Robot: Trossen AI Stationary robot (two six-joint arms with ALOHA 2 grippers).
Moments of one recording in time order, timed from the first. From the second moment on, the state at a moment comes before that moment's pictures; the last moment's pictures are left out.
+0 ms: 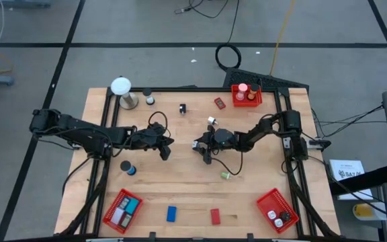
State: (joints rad) left arm -0.05 1.23 0.57 0.02 -0.29 -0.62; right arm -0.09 2.03 0.72 0.93 -0.02 0.11
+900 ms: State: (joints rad) left arm -0.06 1.23 0.32 0.70 -0.26 -0.55; right arm -0.10 1.50 0.83 0.05 0.10 0.51
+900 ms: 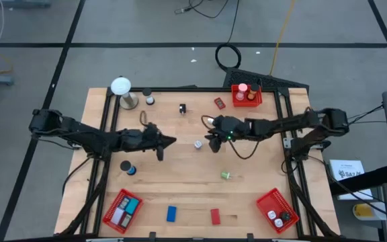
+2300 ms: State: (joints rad) left arm -0.06 1.22 0.15 0.91 -0.26 -0.42; right arm -0.10 1.98 1.38 -0.54 0.02 0.73
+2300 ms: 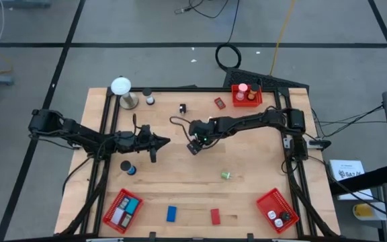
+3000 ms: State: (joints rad) left arm -0.06 1.22 0.15 0.91 -0.26 -0.43; right arm -0.10 1.98 1.38 -0.54 0.02 0.69
